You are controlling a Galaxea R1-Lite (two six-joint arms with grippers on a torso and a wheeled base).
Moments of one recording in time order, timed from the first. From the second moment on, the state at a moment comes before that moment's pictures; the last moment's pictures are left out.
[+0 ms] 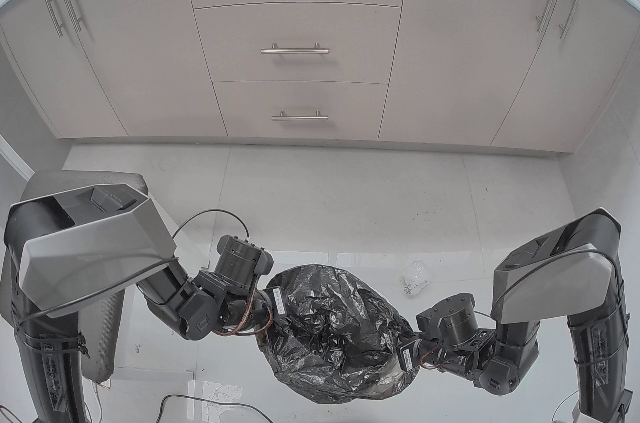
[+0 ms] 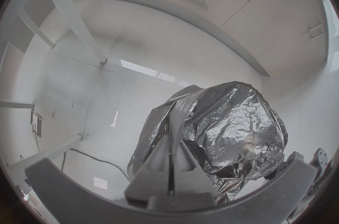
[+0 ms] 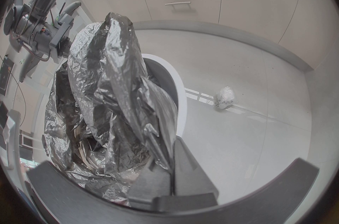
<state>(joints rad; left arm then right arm) -0.53 2.27 -0.85 -0.55 0.04 -0.66 0.62 2.44 -0.43 -1.31 -0.16 0.11</state>
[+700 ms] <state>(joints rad) -0.60 2.25 -0.79 -0.60 0.04 -0.68 0.64 2.43 -0.40 -1.32 -0.15 0.10</state>
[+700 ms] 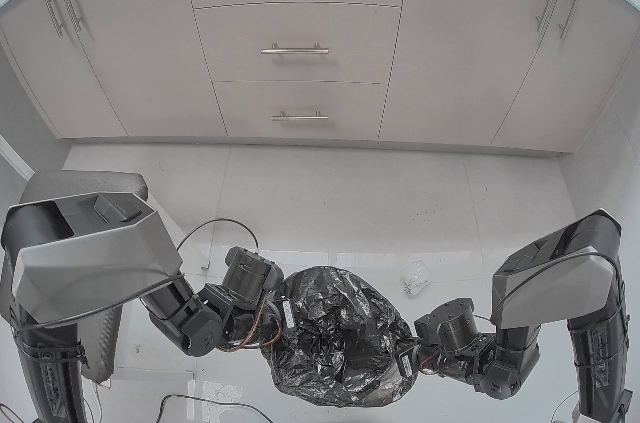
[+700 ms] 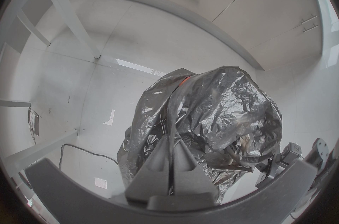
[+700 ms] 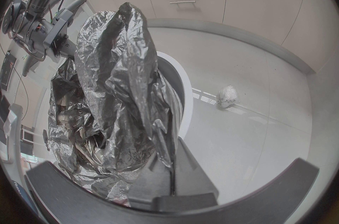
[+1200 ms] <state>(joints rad) -0.63 2.21 -0.65 -0.63 0.04 -0.68 0.68 2.50 -0.35 -1.54 -0.15 0.07</state>
